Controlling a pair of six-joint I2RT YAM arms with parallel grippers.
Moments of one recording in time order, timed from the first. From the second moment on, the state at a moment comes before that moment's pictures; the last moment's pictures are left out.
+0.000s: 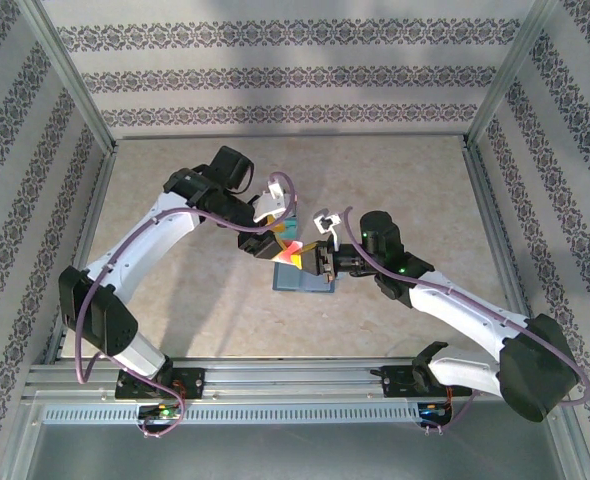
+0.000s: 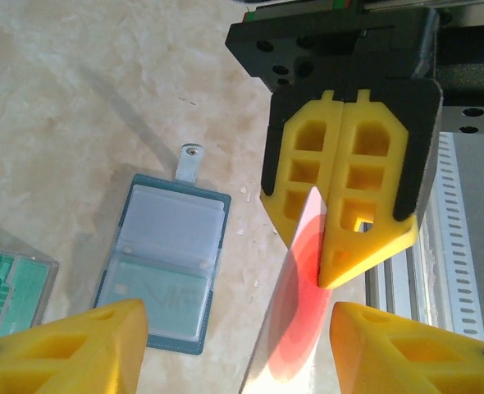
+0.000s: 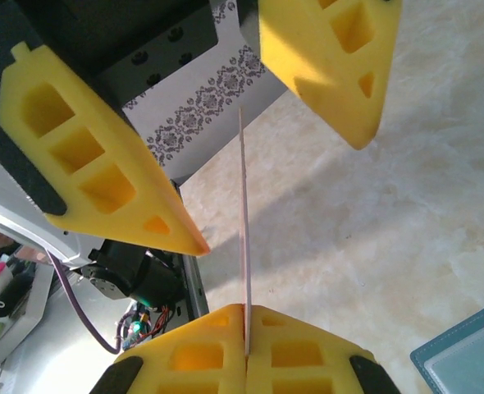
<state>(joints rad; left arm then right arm) -0.49 1.59 1.55 -1.09 0.73 0.70 0.61 1.16 0.66 0.17 -0.78 0.44</state>
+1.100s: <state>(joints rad) -0.49 1.67 1.61 -1.28 0.77 0.86 0.61 1.19 0.71 0.07 -0.79 0.34</state>
